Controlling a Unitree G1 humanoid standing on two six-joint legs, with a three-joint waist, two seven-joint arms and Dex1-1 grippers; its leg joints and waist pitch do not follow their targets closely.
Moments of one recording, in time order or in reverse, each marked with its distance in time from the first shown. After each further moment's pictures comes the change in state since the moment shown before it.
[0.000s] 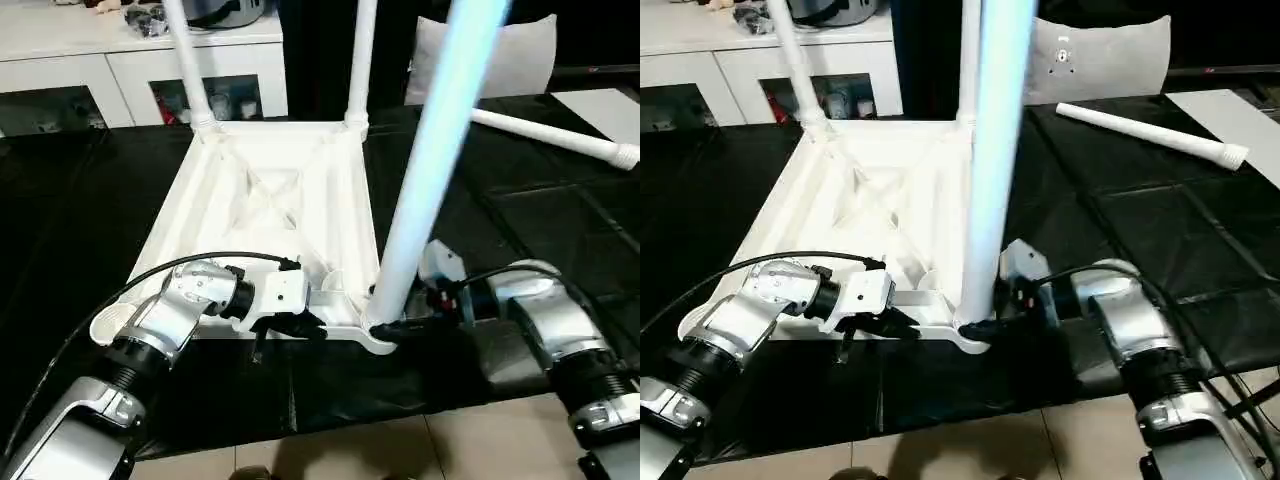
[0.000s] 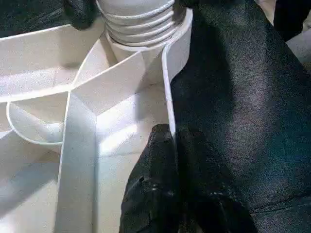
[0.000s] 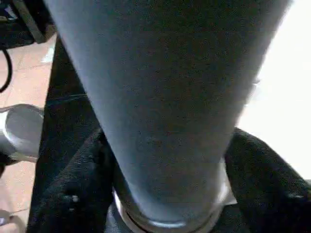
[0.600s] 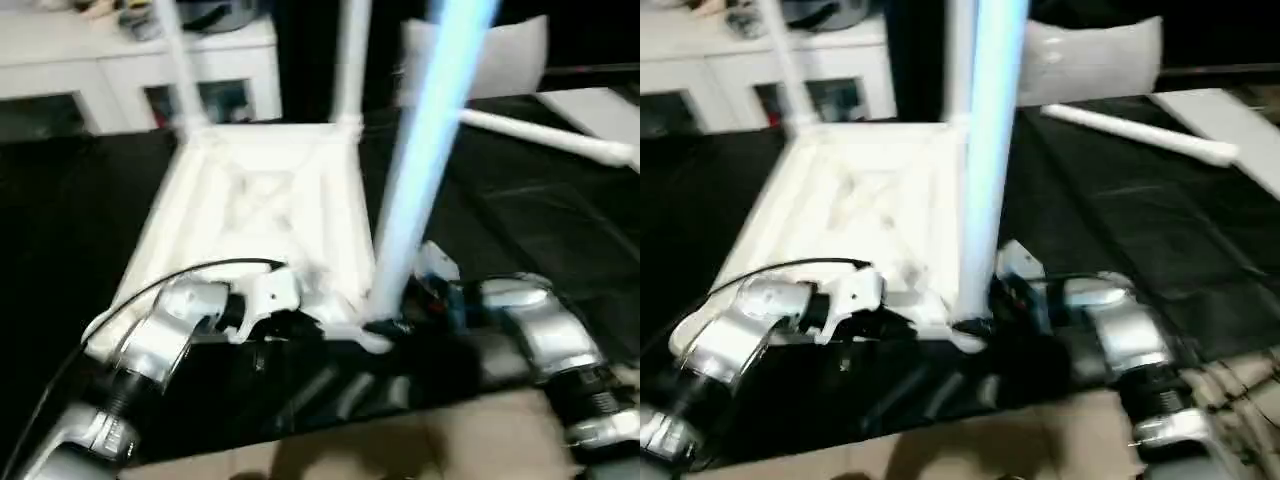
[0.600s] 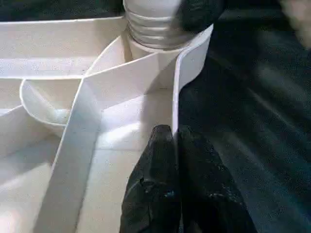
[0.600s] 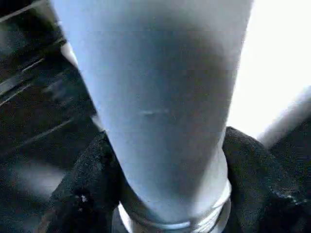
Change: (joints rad) left arm 0.164 -0.064 0.125 -0.195 0.002 0.315 0.267; right arm 0.062 0.193 -0.116 -0.046 -0.005 0.197 -0.418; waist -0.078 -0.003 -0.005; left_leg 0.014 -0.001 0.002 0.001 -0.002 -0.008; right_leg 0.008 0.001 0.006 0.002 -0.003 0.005
